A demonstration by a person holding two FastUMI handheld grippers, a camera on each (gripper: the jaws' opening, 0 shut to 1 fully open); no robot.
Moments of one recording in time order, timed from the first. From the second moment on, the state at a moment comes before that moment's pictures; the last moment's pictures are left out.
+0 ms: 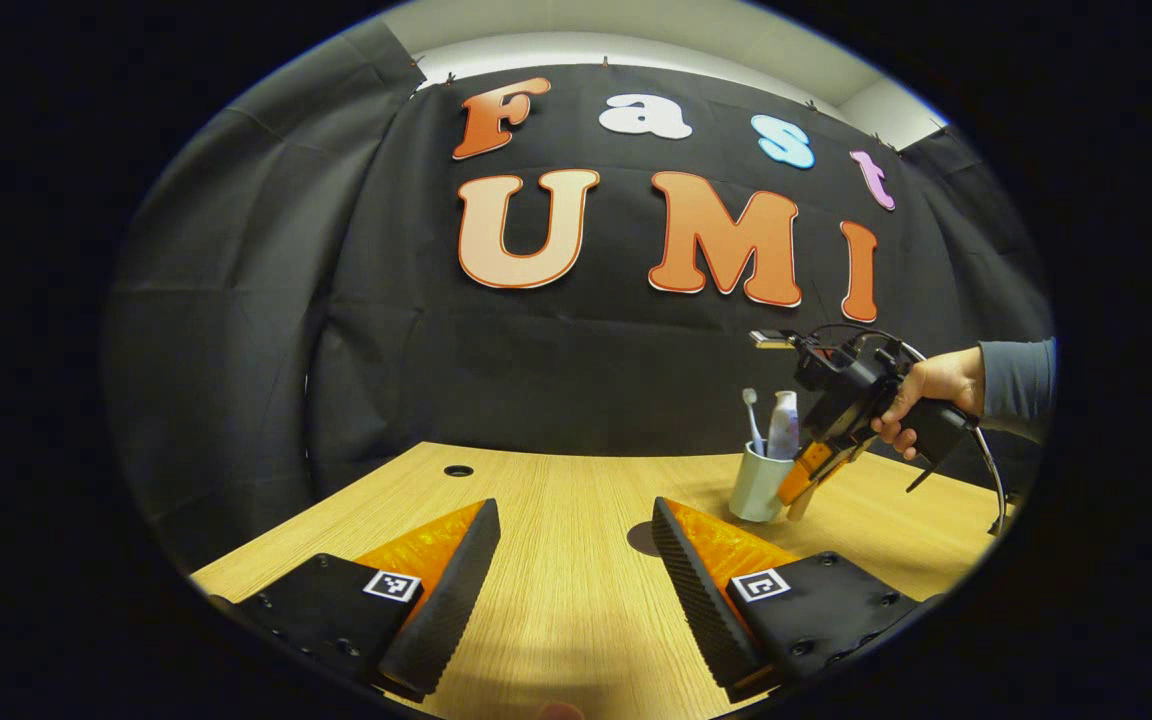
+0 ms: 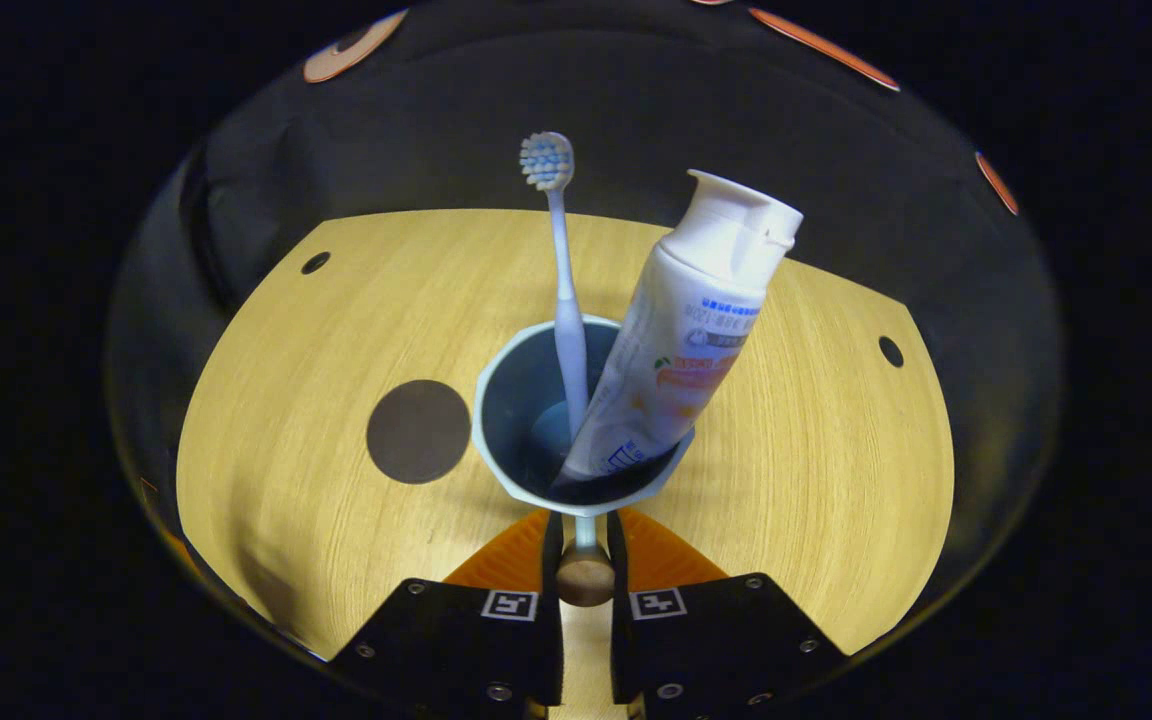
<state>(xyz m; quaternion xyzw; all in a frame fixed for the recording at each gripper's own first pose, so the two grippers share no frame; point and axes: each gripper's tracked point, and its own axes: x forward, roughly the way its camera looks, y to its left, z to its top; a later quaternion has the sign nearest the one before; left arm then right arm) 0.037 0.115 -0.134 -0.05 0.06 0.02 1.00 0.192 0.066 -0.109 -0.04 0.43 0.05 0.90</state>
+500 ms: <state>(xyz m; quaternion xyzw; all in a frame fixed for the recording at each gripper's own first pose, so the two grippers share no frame) 0.023 0.132 -0.152 -0.05 0.08 0.03 1.00 0.195 0.069 -0.111 -0.06 0.43 0.12 0.89</state>
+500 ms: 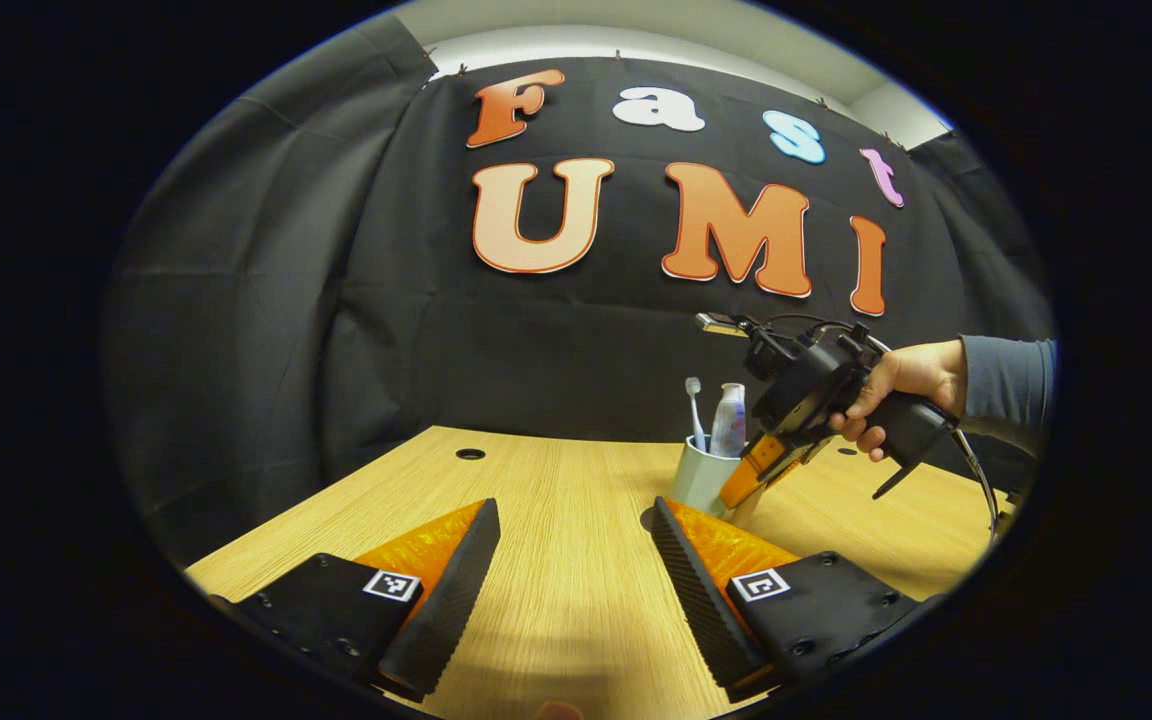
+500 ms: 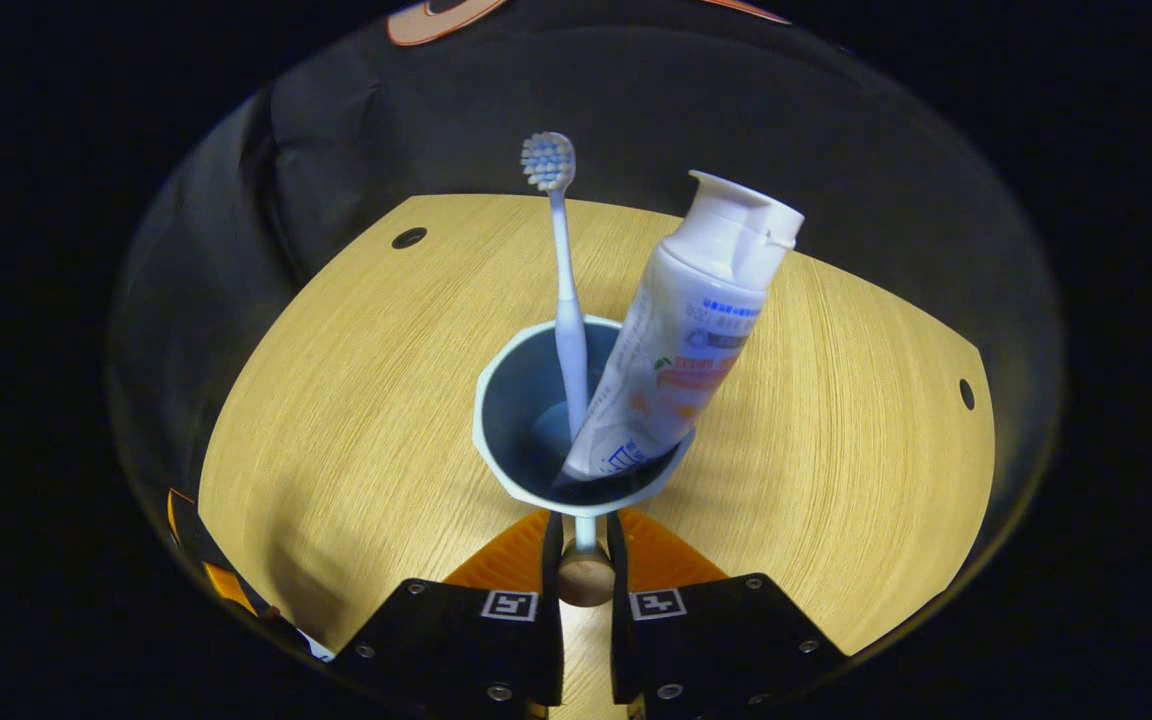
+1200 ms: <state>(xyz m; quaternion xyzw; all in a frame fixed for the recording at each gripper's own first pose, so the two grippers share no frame) 0.036 0.120 -0.129 -0.05 0.05 0.02 1.00 0.155 0.045 -0.089 0.01 0.39 0.16 0.91</state>
